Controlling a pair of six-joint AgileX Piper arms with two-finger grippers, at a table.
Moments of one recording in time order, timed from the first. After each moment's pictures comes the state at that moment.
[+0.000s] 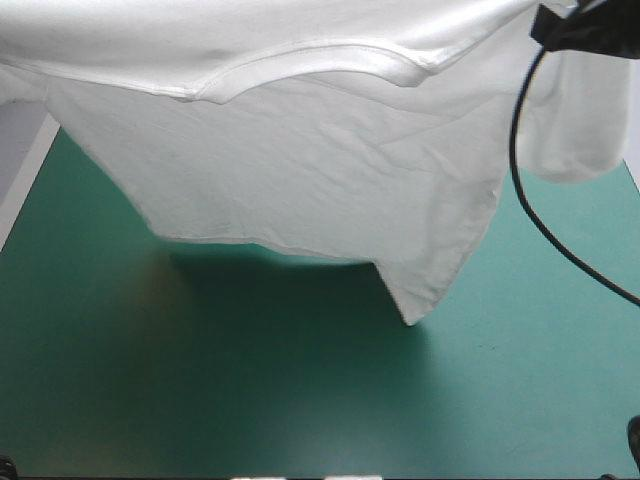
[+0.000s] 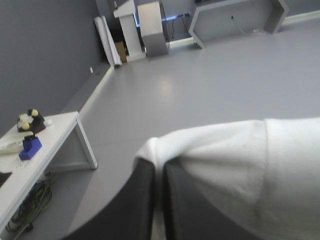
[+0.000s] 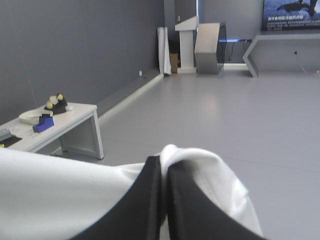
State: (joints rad) left arm -0.03 1.34 -2.49 0.11 1.26 0.18; right arm 0.35 1.49 -2.75 0.04 1.25 0.07
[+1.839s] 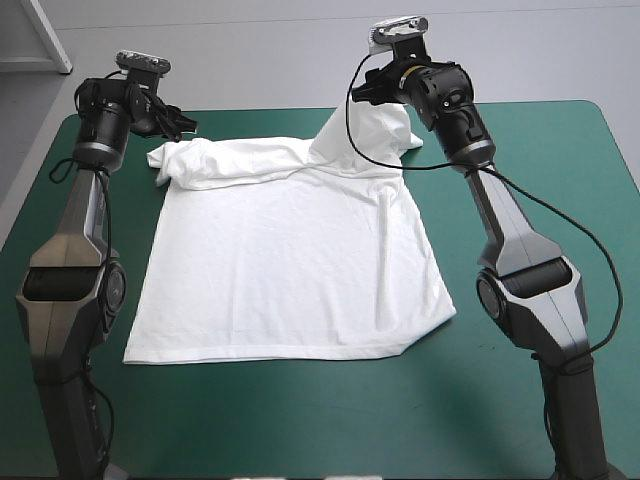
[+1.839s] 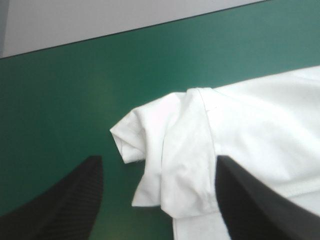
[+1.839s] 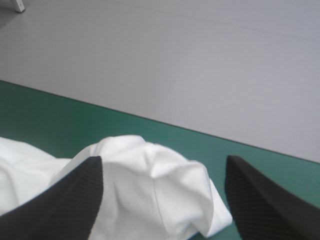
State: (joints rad) left arm -0.03 2.17 -2.30 0.11 1.01 0.16; right arm 0.35 2.30 -2.57 -0.13 0.81 0.08
